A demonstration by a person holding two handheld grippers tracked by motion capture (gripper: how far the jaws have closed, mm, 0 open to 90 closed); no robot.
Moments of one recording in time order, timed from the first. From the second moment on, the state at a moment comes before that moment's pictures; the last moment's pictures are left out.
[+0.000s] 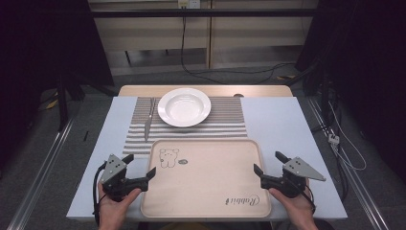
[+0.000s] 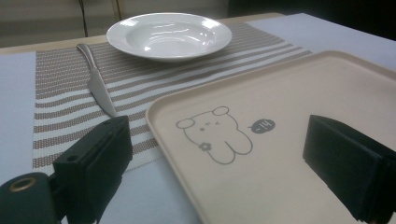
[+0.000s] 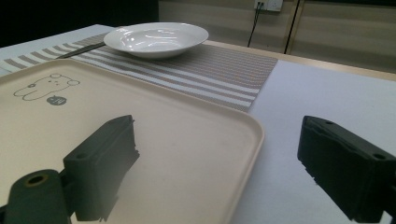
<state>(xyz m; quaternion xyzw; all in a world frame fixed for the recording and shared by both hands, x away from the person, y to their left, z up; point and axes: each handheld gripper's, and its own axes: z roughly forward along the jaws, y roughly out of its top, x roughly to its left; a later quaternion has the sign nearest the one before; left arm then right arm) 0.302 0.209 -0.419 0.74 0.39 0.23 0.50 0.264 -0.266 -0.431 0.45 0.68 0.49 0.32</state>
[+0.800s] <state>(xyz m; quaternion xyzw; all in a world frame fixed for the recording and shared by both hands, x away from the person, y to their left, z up) 0.307 0.208 -0.420 0.74 0.40 0.22 0.49 0.268 -0.266 -0.432 0.44 0.68 0.49 0.31</state>
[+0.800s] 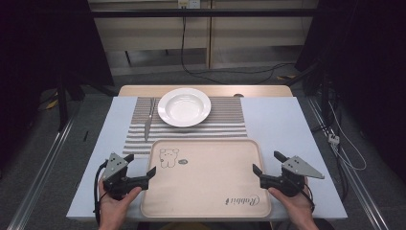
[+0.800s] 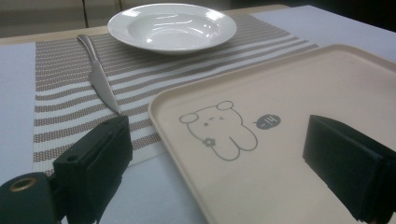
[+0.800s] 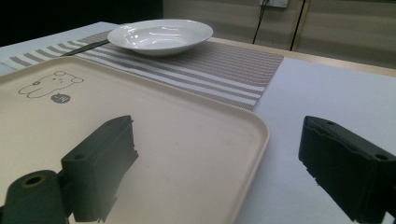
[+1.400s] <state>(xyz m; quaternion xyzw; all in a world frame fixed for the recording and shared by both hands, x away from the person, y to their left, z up) 0.322 0.210 -0.408 0.74 0.39 0.23 0.49 0.269 -0.264 -0.431 0.45 0.69 0.48 0.31</state>
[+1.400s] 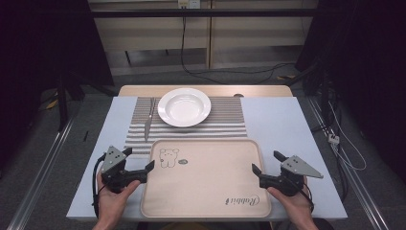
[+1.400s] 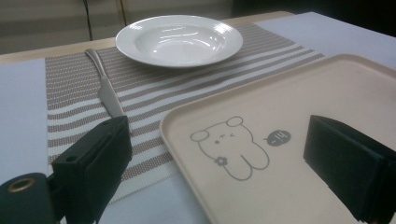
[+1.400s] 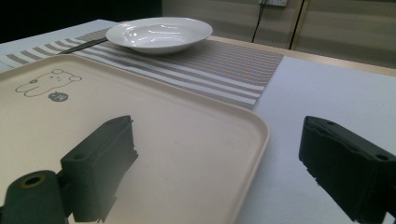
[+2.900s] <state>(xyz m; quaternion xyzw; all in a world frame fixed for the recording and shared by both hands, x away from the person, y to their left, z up) 0.416 0.210 -0.392 0.75 0.44 0.23 0.44 0.272 -0.262 -0.432 0.44 0.69 0.48 0.30</state>
